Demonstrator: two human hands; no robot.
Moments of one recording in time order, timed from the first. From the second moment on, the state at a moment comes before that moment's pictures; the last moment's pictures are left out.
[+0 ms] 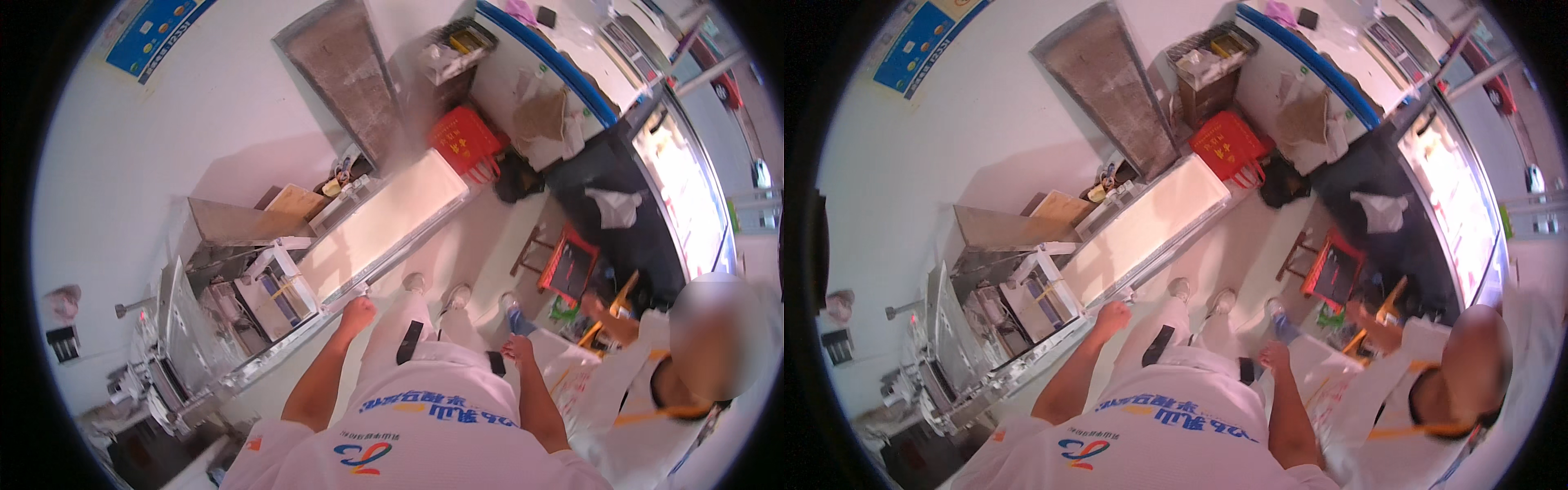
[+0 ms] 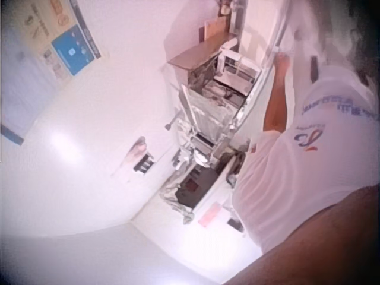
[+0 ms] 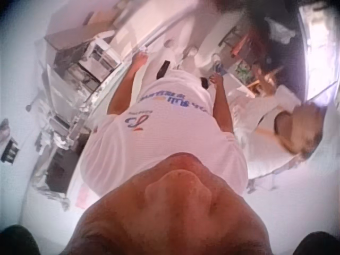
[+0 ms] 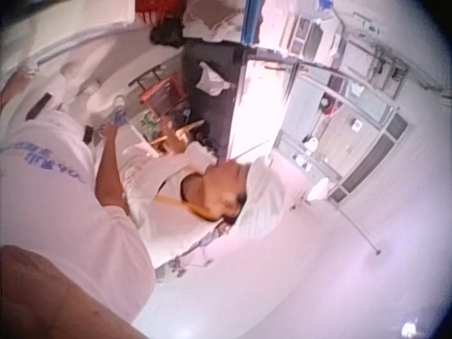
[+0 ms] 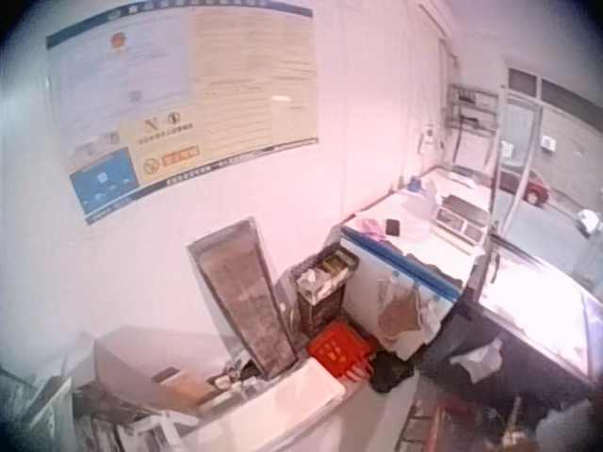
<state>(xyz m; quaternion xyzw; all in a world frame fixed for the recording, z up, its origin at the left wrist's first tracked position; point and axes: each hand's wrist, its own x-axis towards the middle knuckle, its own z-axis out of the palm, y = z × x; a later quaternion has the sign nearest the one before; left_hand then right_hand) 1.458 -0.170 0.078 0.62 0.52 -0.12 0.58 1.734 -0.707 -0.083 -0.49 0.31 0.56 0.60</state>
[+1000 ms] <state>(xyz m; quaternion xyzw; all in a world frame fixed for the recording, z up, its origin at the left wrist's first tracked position) 1.748 -0.266 -0.101 0.02 0.79 0.15 0.60 2.182 -0.050 -0.406 -0.77 -0.31 0.44 0.36</state>
